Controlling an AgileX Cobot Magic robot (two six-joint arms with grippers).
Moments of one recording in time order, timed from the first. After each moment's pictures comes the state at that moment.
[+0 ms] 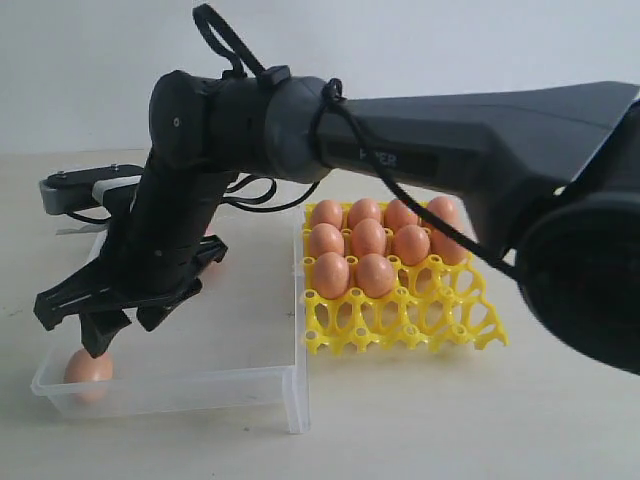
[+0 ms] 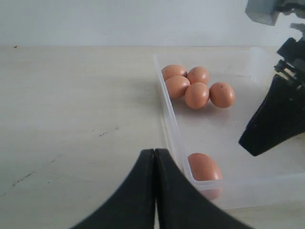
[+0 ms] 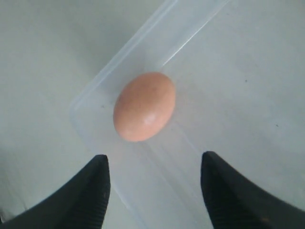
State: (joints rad) left arm -0.05 0.01 0.00 -0.19 0.37 0.09; right arm 0.87 2.31 -1.95 0.44 1.00 -0.15
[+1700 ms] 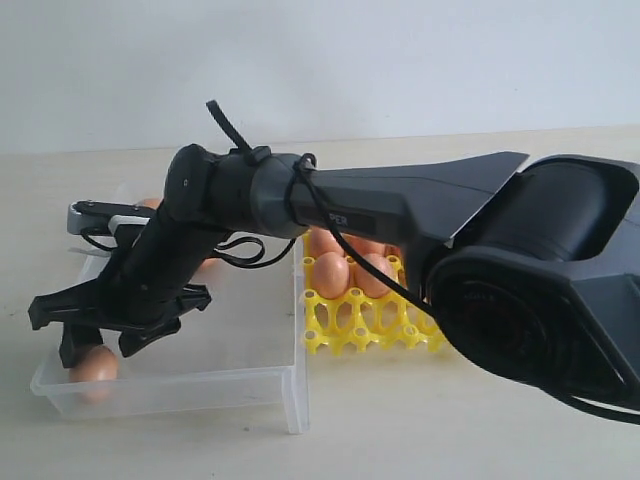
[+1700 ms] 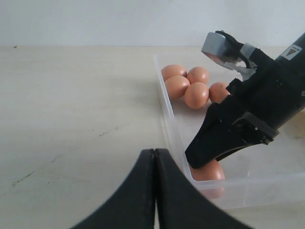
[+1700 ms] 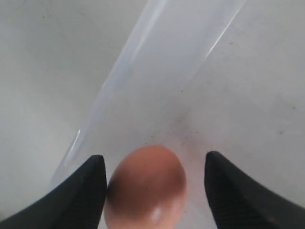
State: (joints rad) left arm -0.05 0.01 0.00 -0.19 0.37 0.09; right arm 0.85 2.49 -2.01 0.68 0.84 -0.12
